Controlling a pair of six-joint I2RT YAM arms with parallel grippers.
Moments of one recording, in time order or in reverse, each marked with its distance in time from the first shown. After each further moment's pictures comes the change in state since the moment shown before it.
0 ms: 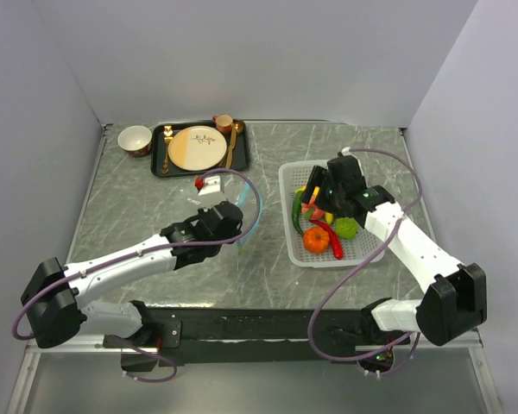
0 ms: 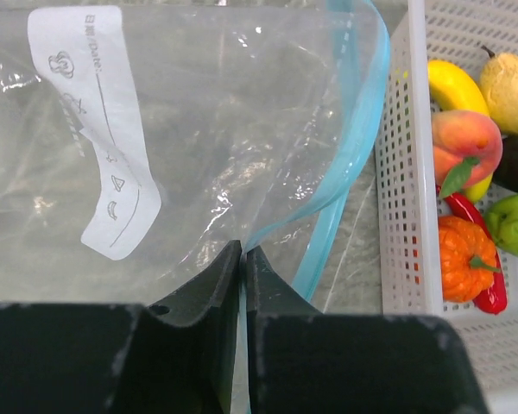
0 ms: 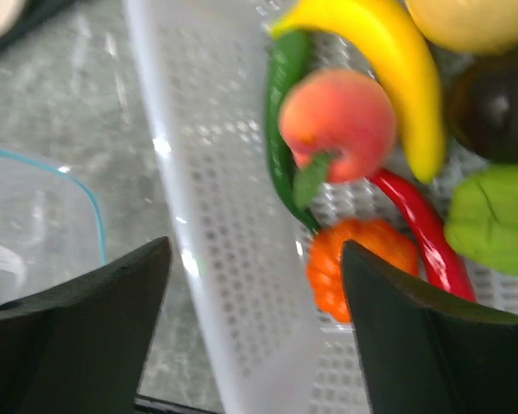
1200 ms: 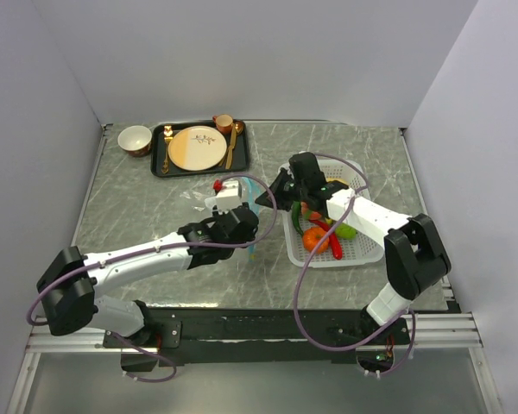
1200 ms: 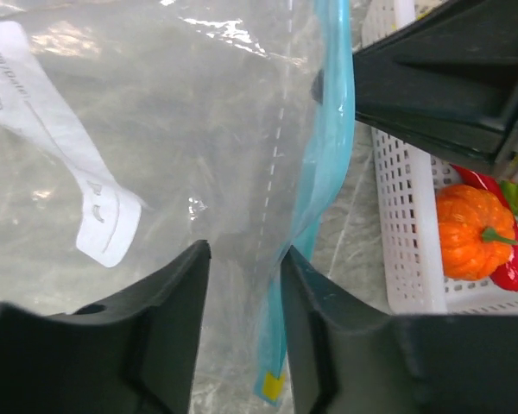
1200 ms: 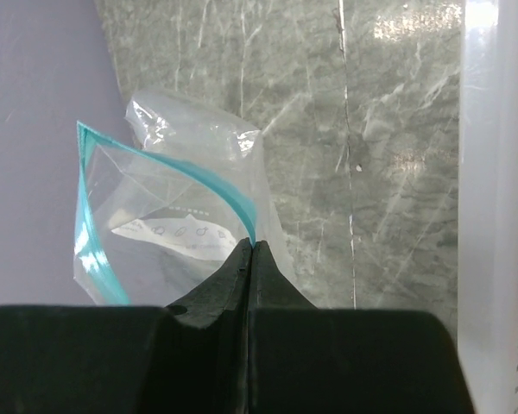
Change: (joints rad) left arm -0.068 0.106 0.045 0.003 0.003 0.021; right arm 0.134 0.325 0.048 0.394 -0.374 0.381
